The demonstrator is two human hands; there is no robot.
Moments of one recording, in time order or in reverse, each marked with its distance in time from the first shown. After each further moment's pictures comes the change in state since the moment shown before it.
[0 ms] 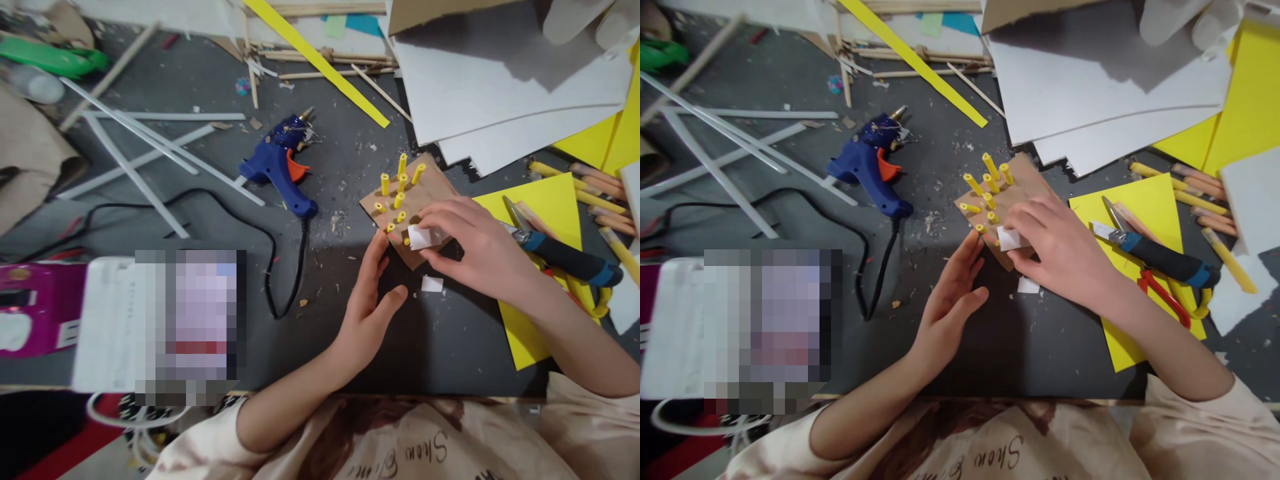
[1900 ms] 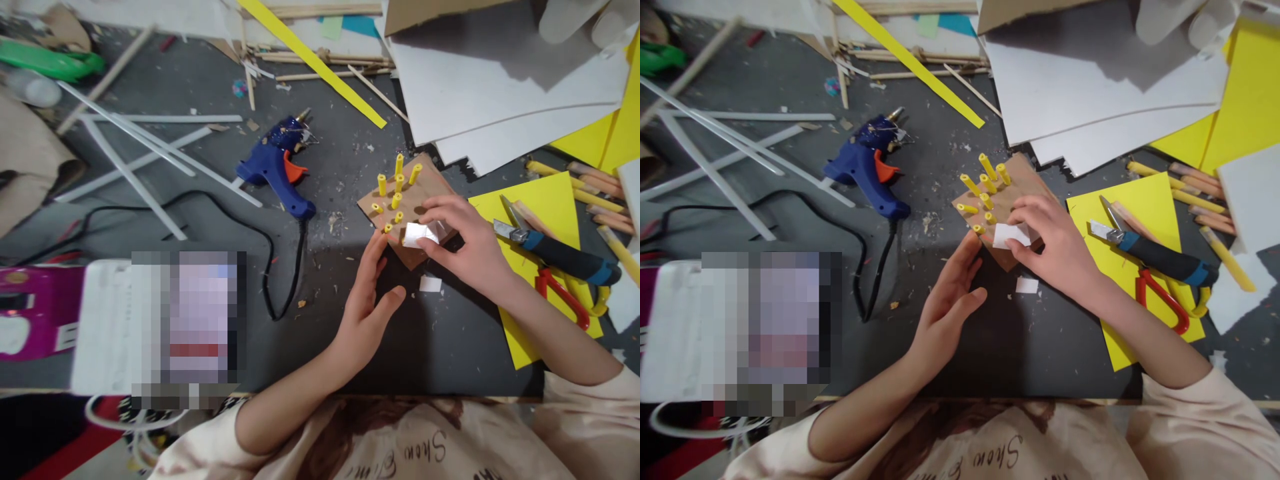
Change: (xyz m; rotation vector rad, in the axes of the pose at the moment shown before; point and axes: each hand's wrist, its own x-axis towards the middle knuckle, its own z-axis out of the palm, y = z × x) left_hand 0.000 0.001 0.001 0.039 0.018 -0.007; right_hand -0.007 0.009 0.026 0.222 0.248 0.154
